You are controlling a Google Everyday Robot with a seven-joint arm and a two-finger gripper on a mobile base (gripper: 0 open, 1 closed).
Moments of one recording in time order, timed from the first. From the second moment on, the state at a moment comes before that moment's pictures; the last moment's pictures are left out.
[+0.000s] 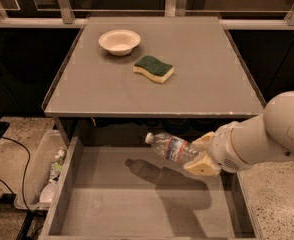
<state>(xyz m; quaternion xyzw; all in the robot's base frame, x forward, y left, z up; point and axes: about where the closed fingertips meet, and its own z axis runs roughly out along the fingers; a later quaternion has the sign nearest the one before) 0.427 -0.137 0.767 -0.51 0.81 0.11 0.28</state>
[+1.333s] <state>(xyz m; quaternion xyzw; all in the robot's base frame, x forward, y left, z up) 0.474 -0.109 0.644 -0.49 0.82 0.10 0.28</state>
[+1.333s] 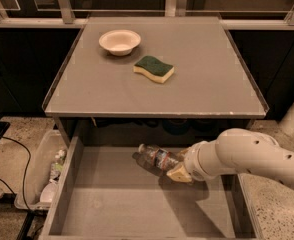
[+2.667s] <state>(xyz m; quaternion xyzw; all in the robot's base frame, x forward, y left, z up) 0.475 -0.102 0.628 -0.46 0.83 0.15 0.29</state>
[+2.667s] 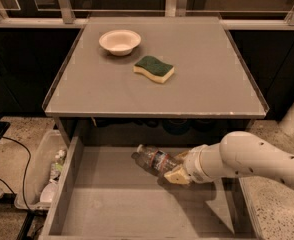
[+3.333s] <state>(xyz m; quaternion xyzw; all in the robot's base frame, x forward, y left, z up) 0.475 -0.102 0.628 -0.46 0.83 0.15 0.29</state>
